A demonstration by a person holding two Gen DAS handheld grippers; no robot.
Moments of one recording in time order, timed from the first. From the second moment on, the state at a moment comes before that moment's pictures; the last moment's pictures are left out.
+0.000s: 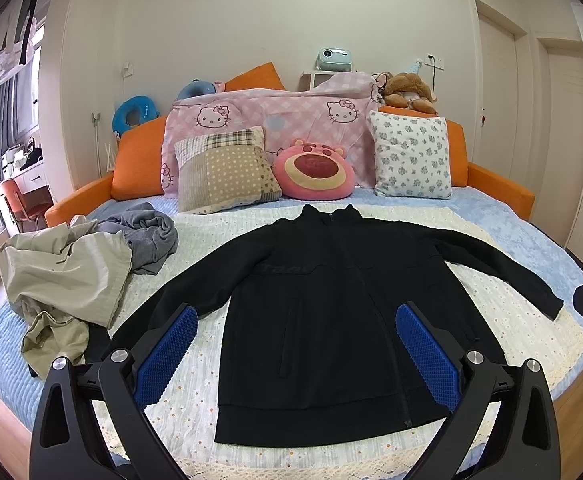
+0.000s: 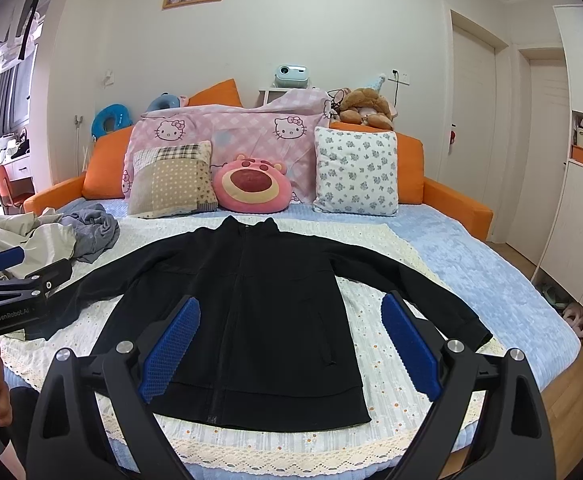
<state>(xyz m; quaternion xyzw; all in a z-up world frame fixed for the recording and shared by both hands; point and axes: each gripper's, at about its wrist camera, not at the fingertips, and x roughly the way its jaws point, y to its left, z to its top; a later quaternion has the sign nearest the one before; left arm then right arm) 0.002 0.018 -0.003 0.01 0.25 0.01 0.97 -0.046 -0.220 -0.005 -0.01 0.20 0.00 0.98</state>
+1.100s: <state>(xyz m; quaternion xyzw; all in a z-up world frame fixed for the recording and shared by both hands) 0.207 -0.132 -0.045 0.04 0.33 -0.13 0.93 0.030 -0.334 -0.058 0.02 0.25 -0.08 0.96</state>
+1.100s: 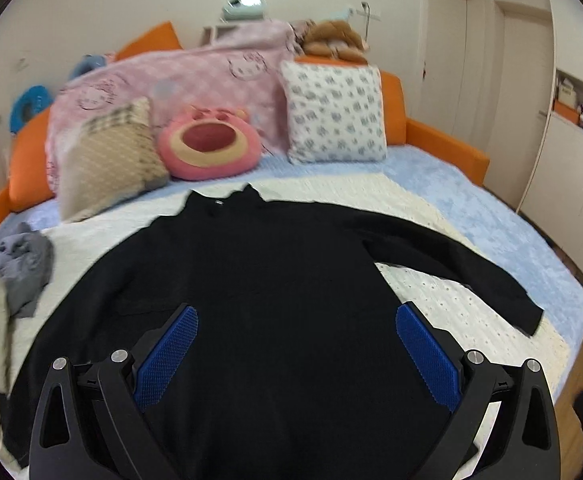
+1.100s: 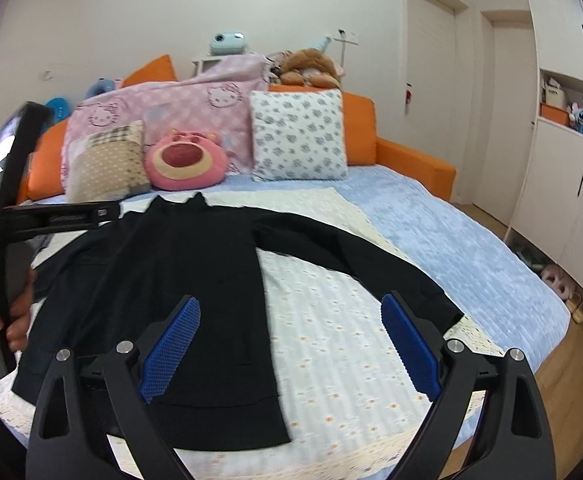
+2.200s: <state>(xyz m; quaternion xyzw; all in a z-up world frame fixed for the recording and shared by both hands) 0.441 -0.316 -0.223 0.02 0.47 -0.06 0.88 0.151 -0.573 -0.206 0.09 0.42 -0.11 0.89</state>
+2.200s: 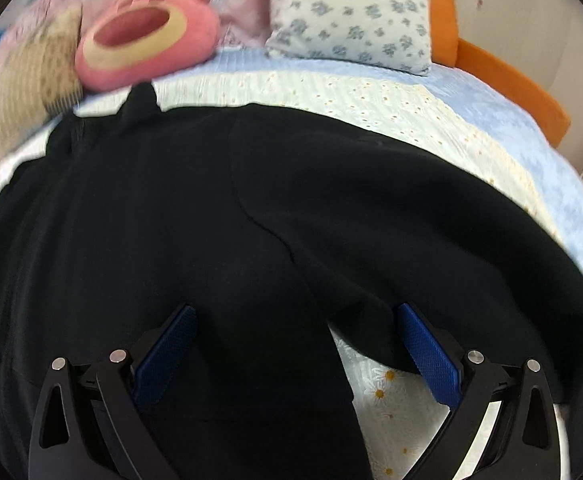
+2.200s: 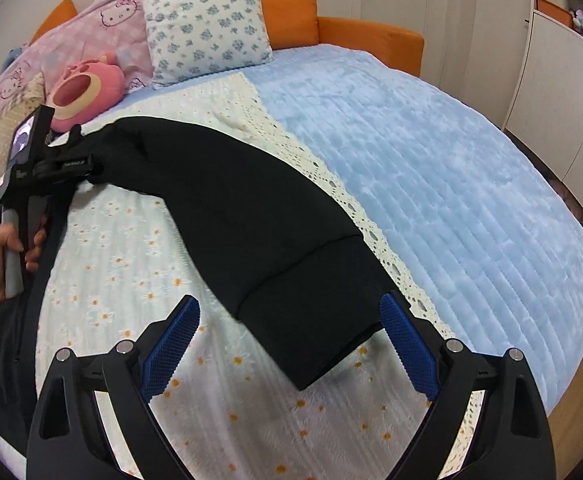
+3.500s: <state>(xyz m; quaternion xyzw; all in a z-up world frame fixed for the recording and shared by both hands) 0.432 -0.260 -0.209 -0.12 0.41 -0.07 0.90 0.313 -0.577 0.009 0.08 0.30 -0.09 0.94</state>
